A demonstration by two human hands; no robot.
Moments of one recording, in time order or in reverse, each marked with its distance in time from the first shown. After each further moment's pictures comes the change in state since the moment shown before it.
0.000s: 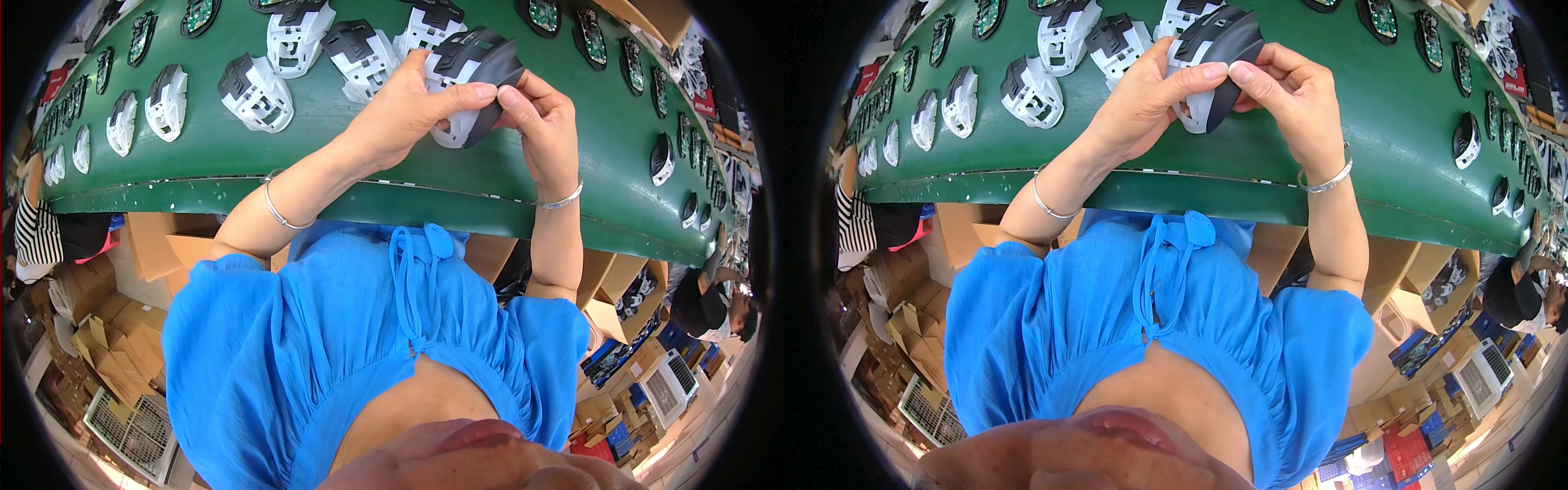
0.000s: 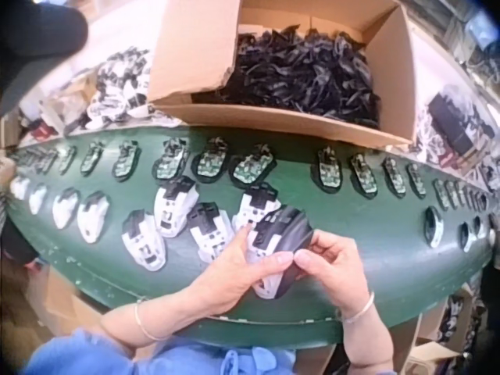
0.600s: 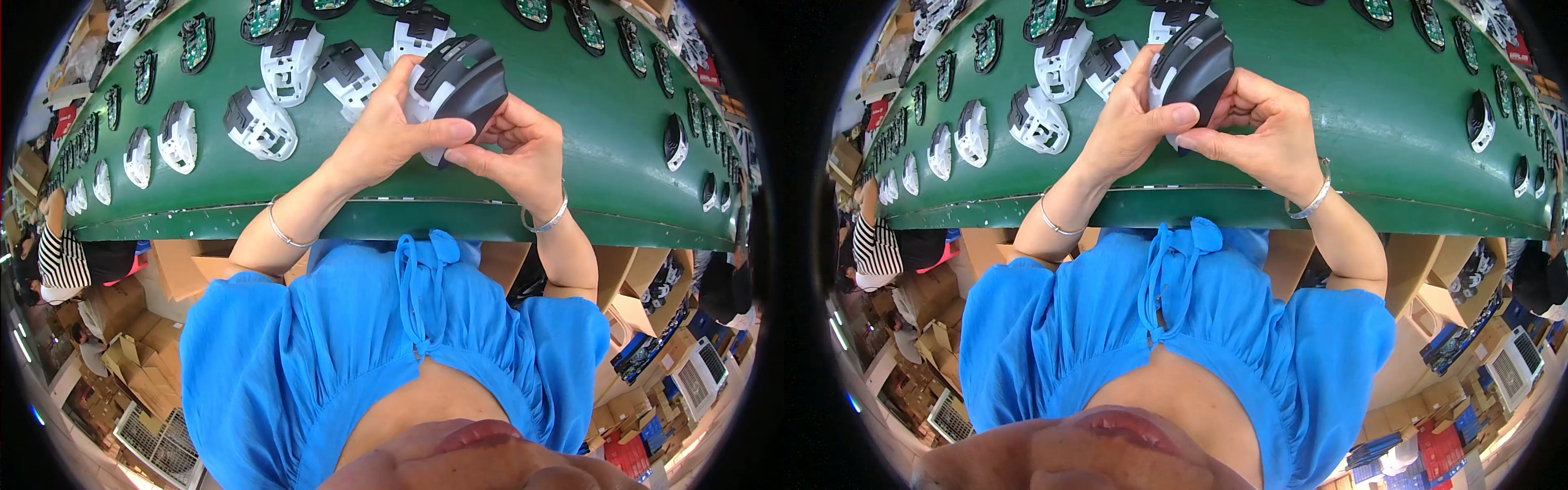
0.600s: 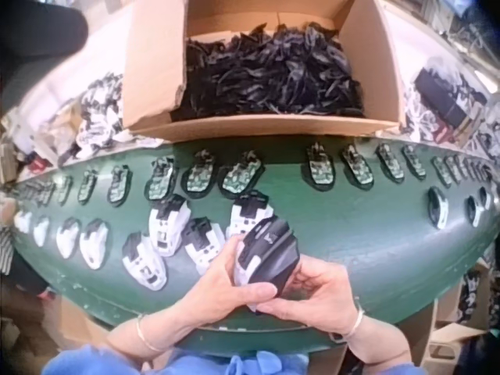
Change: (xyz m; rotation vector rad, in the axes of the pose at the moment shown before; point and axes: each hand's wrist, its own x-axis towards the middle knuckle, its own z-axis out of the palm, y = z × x) left_hand -0.003 0.006 -0.003 0.060 -0.050 0.117; right_hand -0.018 -0.002 0.019 -0.008 -0.102 -0.118
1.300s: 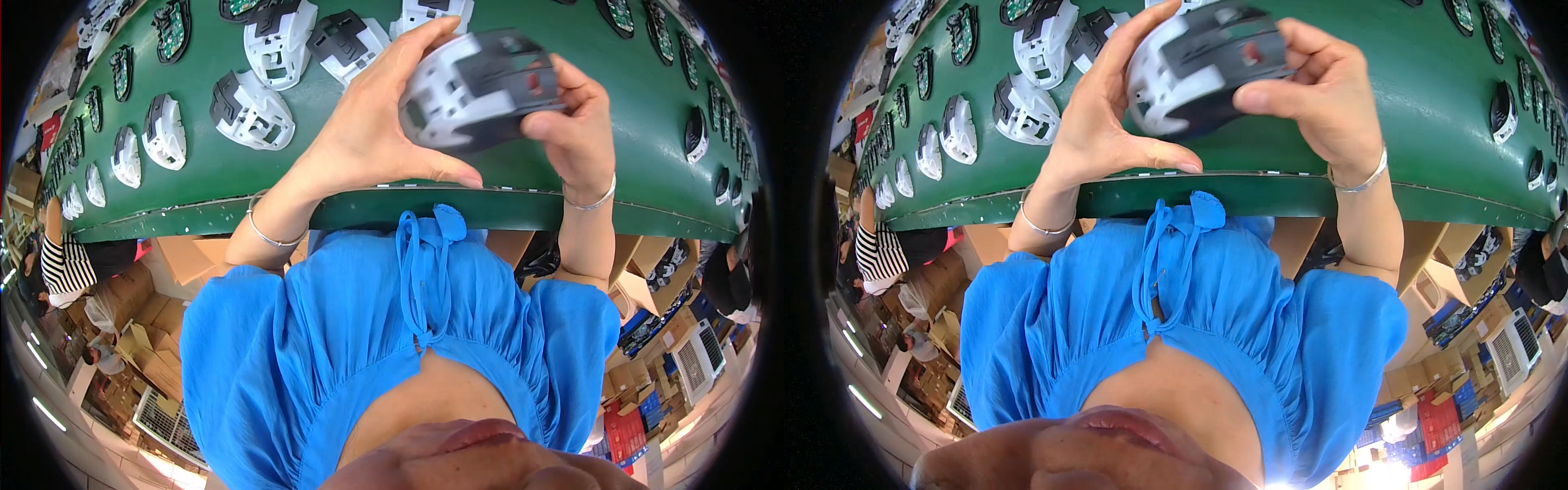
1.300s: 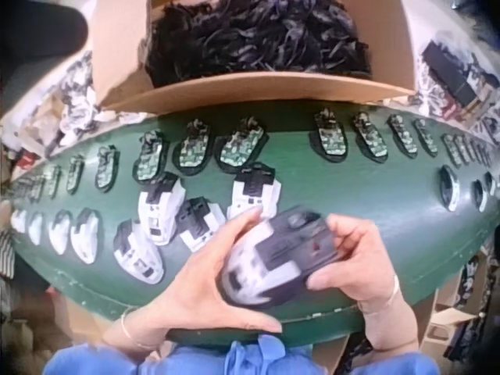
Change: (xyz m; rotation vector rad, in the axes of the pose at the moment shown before) left_hand -0.003 0.020 -0.022 0.673 -0.100 0.301; right_hand 0.013 0.011 -0.039 0.270 0.003 0.160
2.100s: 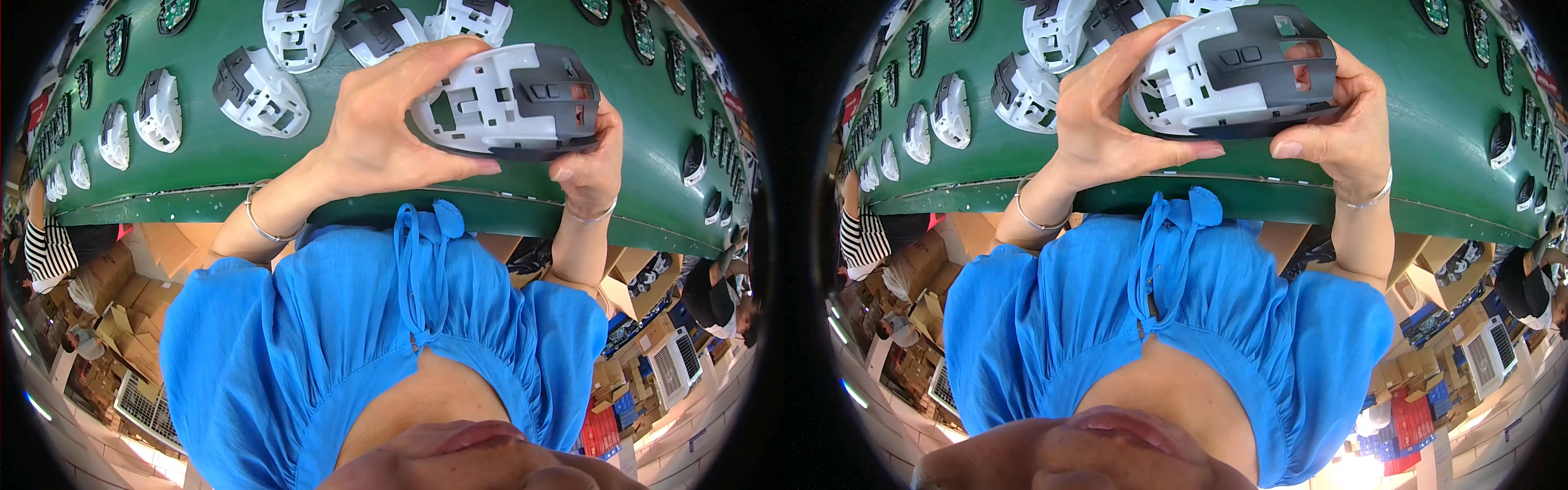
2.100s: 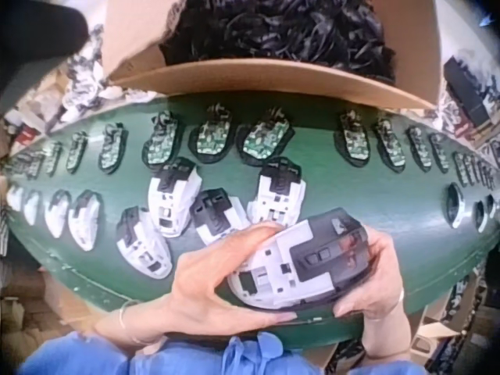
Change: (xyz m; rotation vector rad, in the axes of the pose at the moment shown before) left_hand -0.013 -0.009 -0.010 0.149 0.147 0.187; right_hand 0.000 0.009 0.009 -0.044 0.088 -0.040
